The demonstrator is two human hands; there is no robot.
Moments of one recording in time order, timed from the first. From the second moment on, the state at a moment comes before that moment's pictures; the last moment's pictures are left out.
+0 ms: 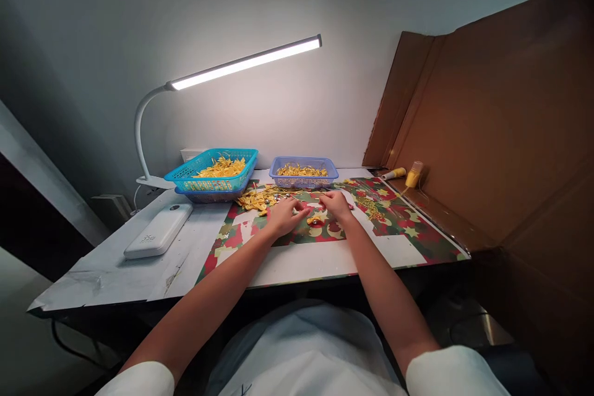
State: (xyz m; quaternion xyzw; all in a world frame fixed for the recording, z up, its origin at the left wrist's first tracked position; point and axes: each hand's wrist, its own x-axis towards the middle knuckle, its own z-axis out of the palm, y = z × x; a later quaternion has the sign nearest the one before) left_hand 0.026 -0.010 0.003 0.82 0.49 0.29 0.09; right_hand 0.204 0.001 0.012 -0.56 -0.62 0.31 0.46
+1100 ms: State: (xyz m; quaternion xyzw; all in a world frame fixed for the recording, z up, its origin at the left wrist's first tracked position) left_hand 0.026 -0.018 0.017 0.61 0.40 0.20 0.65; right_hand 0.187 0.007 0.010 -0.46 -0.40 0.66 0.43
